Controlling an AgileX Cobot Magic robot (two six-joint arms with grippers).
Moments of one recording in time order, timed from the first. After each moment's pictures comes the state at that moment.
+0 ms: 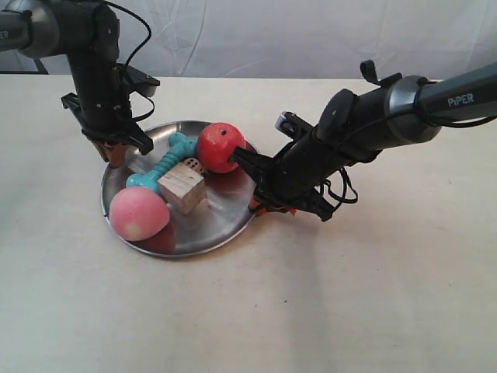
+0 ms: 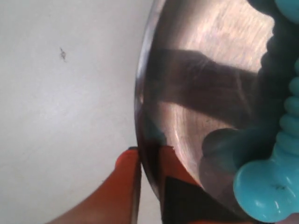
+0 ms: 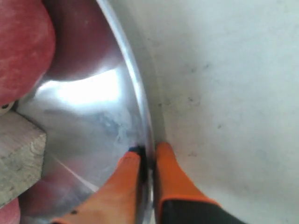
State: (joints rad) left arm -0.28 2.26 -1.78 0.06 1.18 0.31; right arm 0.40 2.07 -1.18 0.79 0.42 0.14
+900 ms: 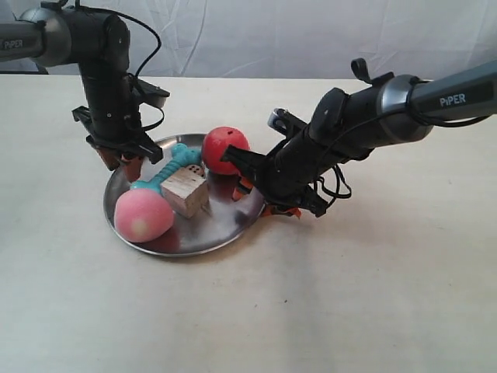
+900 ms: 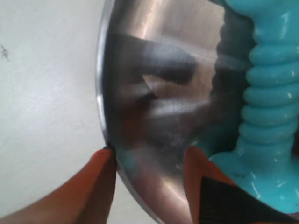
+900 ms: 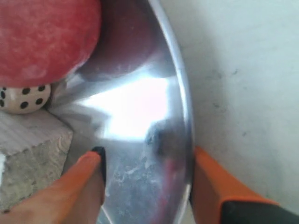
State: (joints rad) left arm -0.29 2.29 -1.78 0.03 1.21 0.29; right arm 0.41 2.08 -1.20 0.72 0.41 0.16
